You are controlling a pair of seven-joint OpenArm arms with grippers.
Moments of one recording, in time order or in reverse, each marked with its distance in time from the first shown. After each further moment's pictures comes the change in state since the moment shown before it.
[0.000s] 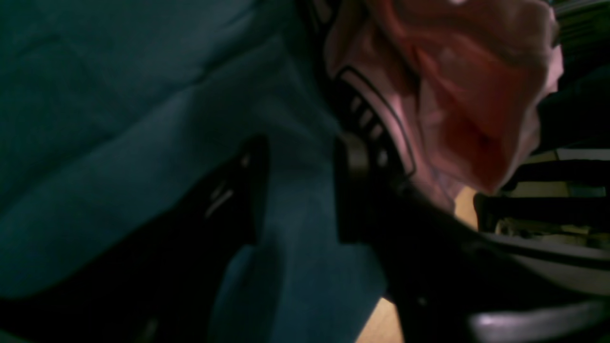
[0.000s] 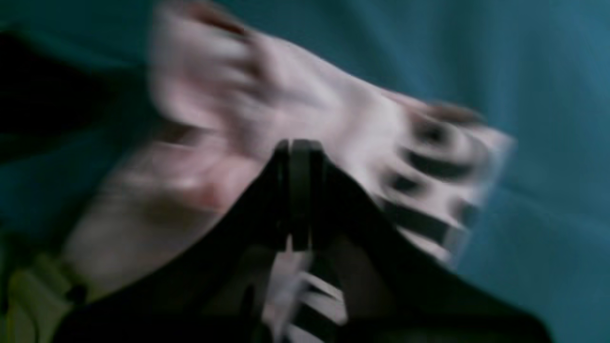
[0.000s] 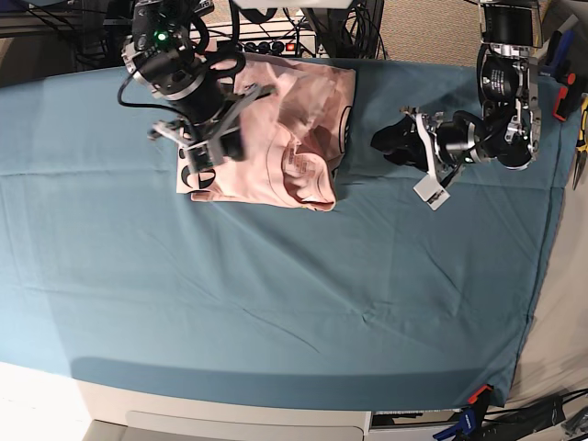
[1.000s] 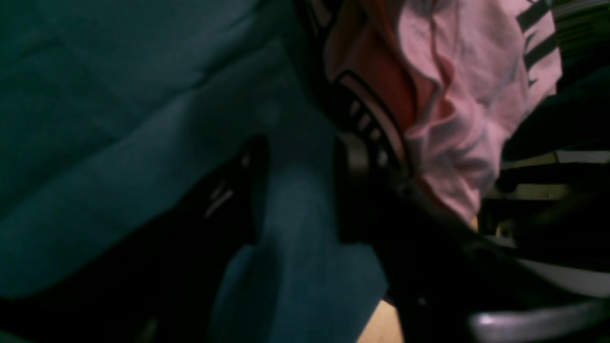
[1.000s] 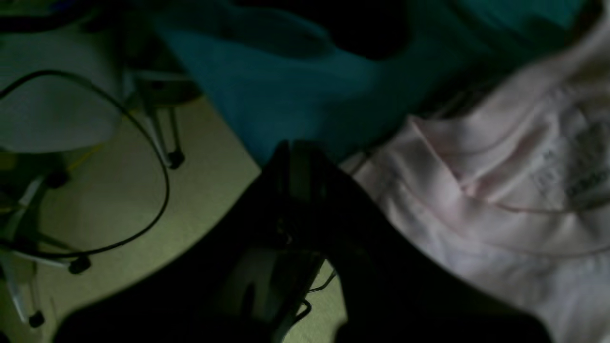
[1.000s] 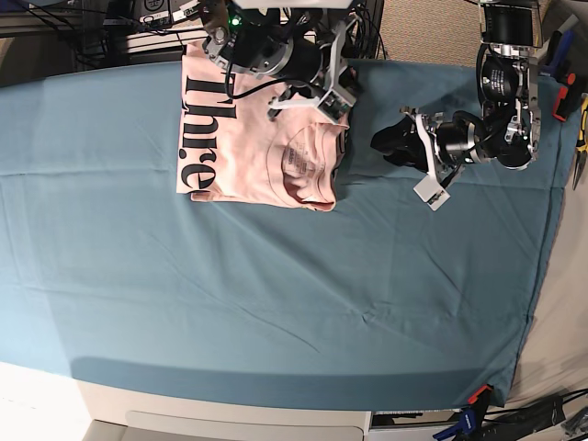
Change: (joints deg) left arm 0.0 0.0 0.0 0.0 0.0 0.0 -0.4; right arm 0.2 0.0 -26.2 -7.7 2.6 11.6 -4.3
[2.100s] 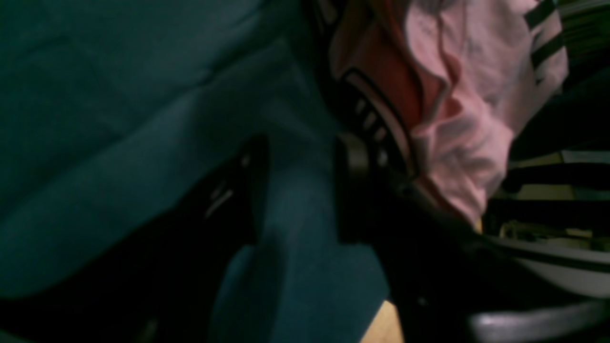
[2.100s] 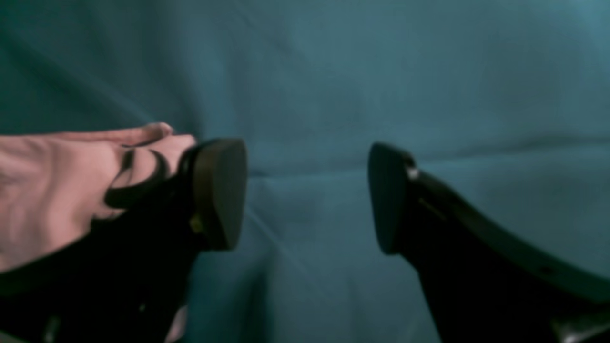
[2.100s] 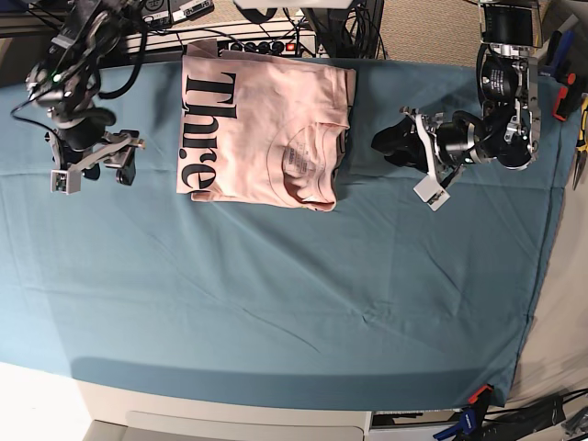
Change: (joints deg) left arm 0.0 0.0 0.0 0.0 0.9 0.0 -0.4; right arm 12.0 10.0 62.0 -12.8 21.7 -5.3 1.2
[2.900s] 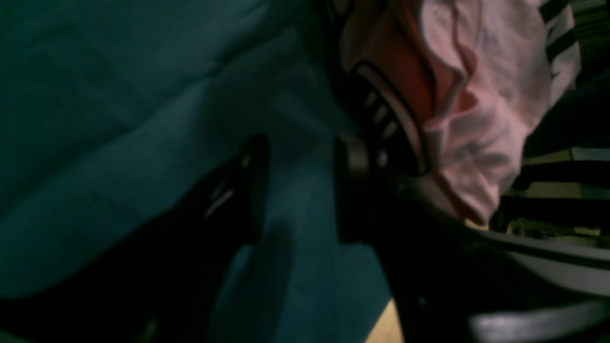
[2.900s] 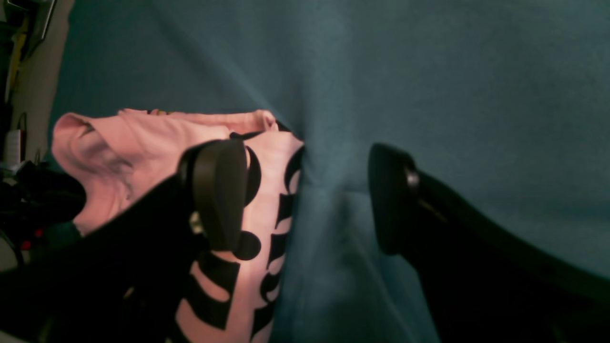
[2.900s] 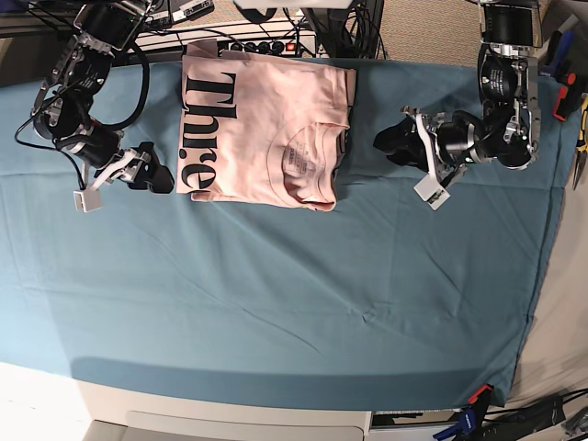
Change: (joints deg) left arm 0.0 0.0 0.0 -0.1 1.7 0.0 -0.3; right arm 9.9 3.1 -0.5 -20.7 25.8 11.0 -13.4
